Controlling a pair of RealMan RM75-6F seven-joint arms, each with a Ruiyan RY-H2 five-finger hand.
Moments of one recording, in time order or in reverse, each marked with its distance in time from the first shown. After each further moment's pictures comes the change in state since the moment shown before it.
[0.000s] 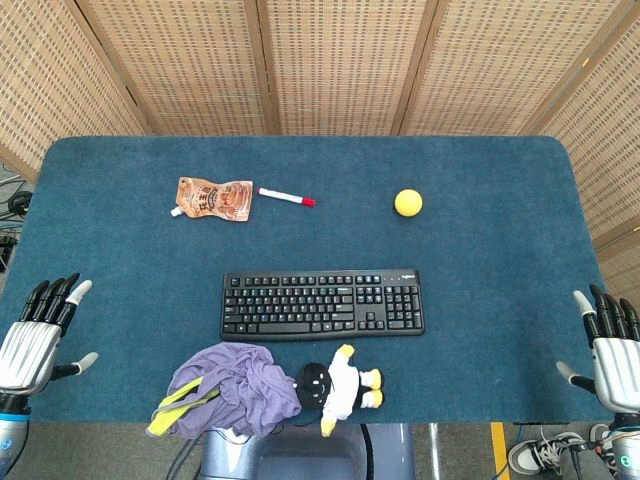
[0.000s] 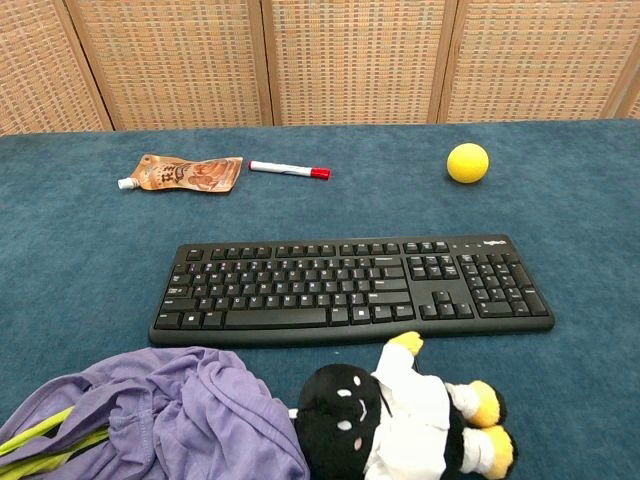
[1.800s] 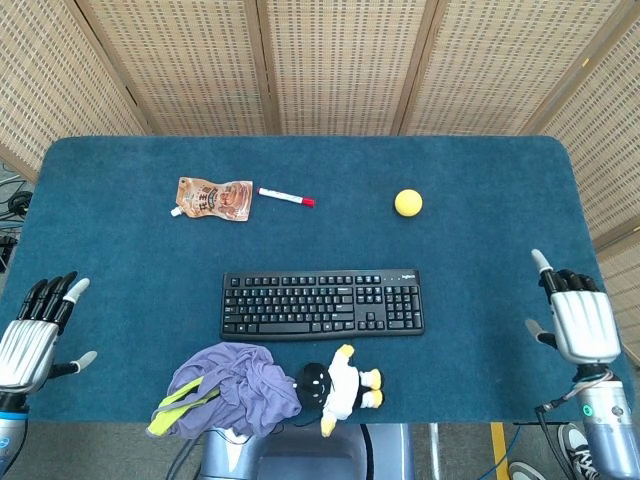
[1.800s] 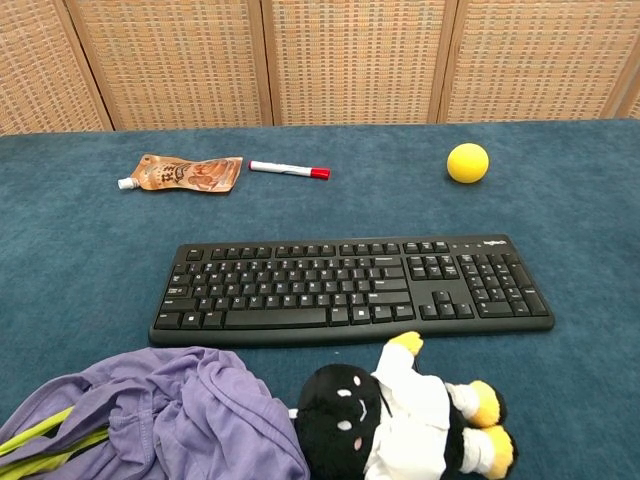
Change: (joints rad) left arm -0.004 0.009 -0.004 -0.004 -0.009 -0.005 -0.027; right arm 0.179 0.048 0.123 -0.202 0.110 -0.171 -0.276
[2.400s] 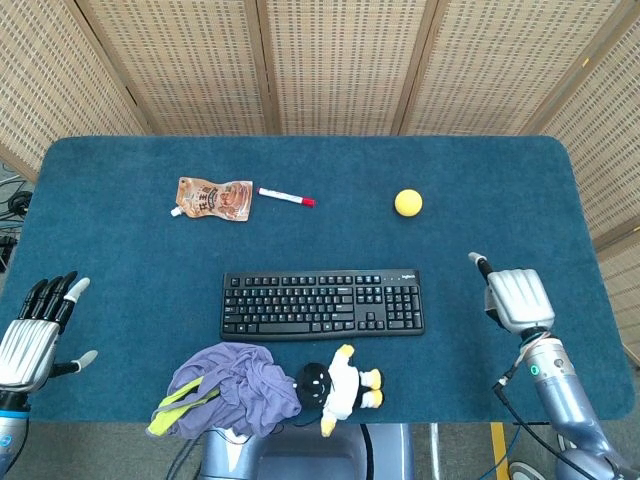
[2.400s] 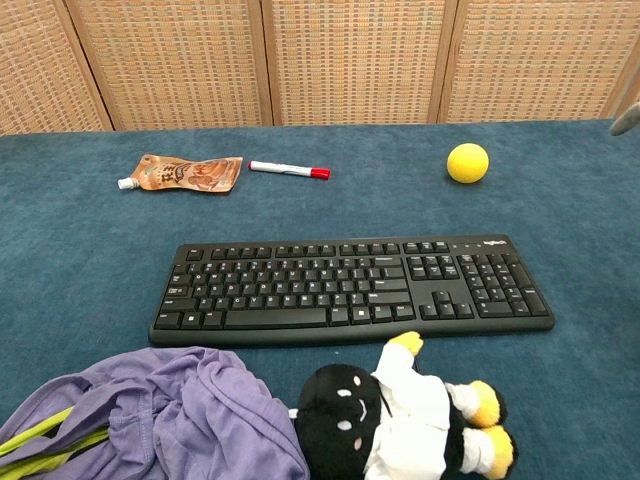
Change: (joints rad) left arm -0.002 -0.008 -0.004 0.003 -0.012 -0.006 0.007; right arm 0.234 0.037 0.052 -0.189 0.399 -0.331 -0.265
